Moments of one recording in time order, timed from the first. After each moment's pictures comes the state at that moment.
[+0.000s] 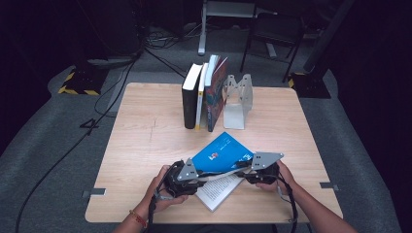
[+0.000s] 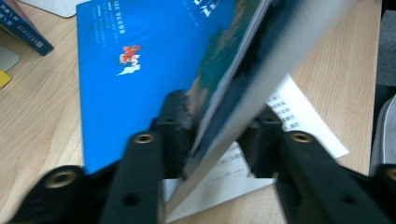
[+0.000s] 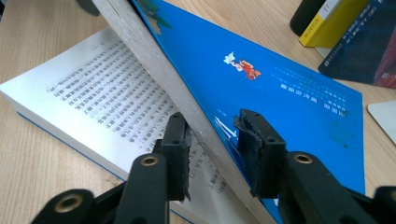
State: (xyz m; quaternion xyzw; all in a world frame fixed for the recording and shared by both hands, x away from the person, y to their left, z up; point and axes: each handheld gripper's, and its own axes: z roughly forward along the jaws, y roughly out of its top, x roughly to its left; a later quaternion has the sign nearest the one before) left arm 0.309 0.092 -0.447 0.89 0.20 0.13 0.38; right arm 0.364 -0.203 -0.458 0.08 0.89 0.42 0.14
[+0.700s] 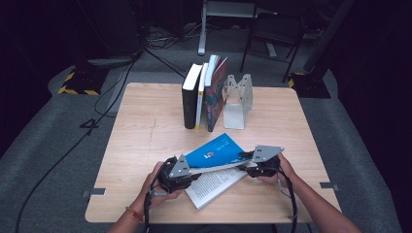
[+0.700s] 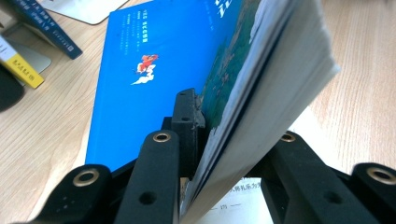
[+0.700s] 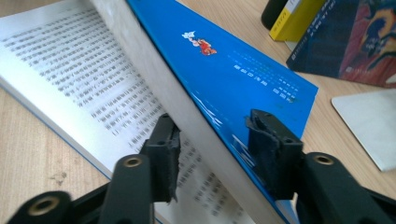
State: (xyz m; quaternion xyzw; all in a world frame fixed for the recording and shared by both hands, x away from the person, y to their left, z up) left arm 0.324 0.120 -0.450 0.88 0.21 0.13 0.42; right arm 0.387 -0.211 -0.460 0.09 0.89 0.41 0.16
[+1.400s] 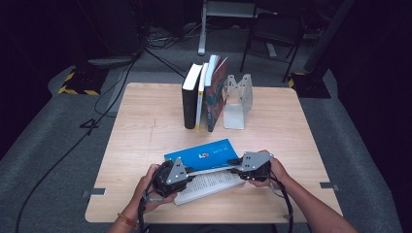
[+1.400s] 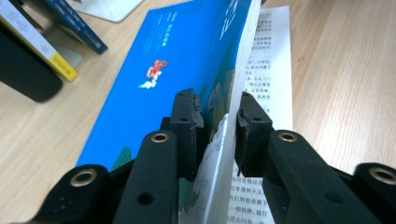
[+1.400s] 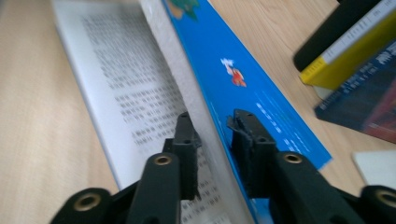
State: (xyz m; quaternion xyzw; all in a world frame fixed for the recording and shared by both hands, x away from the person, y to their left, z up) left arm 0.305 0.127 -0.437 0.89 0.20 0.17 0.38; right arm 0.366 -0.176 -0.443 0.02 0.90 0.41 0.17
